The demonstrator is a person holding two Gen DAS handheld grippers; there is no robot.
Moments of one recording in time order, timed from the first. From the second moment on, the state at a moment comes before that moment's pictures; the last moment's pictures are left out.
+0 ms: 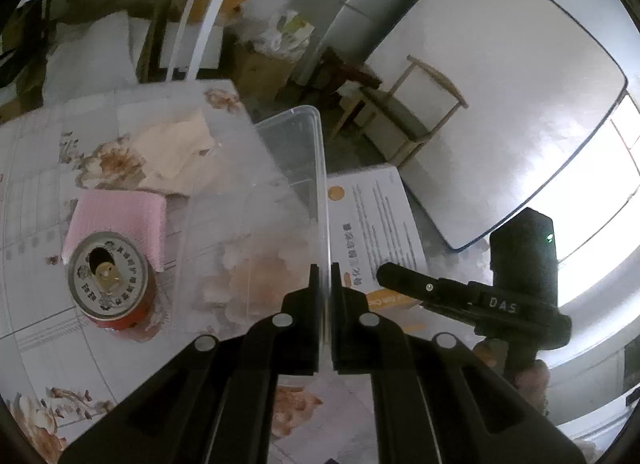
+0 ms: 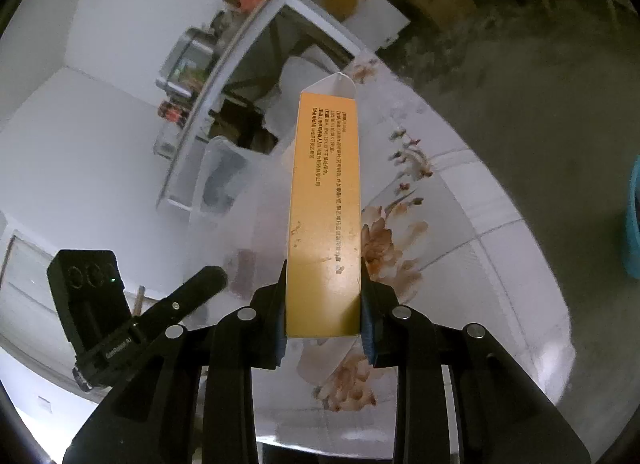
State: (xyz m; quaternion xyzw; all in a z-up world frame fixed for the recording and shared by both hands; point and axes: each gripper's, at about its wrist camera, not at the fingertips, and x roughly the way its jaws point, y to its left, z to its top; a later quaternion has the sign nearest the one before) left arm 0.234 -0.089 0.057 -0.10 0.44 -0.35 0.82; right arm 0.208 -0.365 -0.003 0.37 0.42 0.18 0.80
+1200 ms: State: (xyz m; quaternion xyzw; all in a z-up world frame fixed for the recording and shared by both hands) left arm 0.186 -0.468 -0.020 0.03 0.55 -0.50 0.66; right arm 0.034 -0.658 -0.176 0.62 0.32 -0.12 0.71
